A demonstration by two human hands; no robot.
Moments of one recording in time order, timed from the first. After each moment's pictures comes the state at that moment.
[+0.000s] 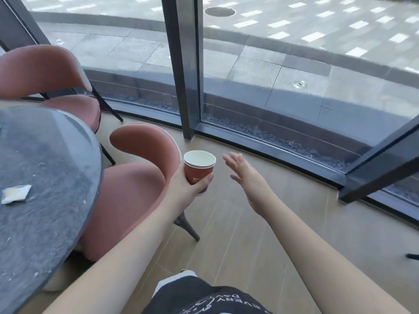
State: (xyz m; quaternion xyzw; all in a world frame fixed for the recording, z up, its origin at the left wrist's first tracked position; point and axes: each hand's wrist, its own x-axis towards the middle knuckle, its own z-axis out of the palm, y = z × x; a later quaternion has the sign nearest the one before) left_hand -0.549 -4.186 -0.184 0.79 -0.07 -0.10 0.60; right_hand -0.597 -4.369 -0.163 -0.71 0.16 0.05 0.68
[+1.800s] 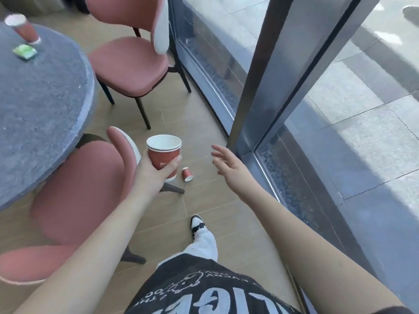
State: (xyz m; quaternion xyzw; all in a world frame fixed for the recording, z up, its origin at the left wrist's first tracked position) left_hand -0.133 -4.316 -0.230 0.74 0.38 0.12 0.55; right_hand -0.013 -4.506 -0.231 -0.77 -0.15 0.34 0.52
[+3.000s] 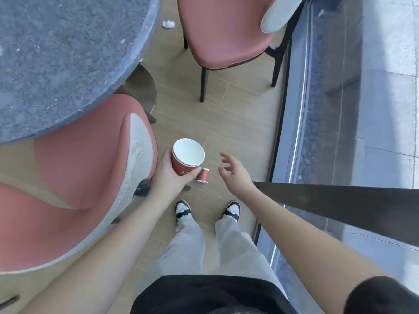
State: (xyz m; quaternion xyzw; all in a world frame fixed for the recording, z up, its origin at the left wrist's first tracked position) left_hand 0.063 -4.199 -0.357 0.60 0.64 0.14 0.47; right_hand 0.245 -4.266 -0.414 -0.76 -0.34 0.50 0.25
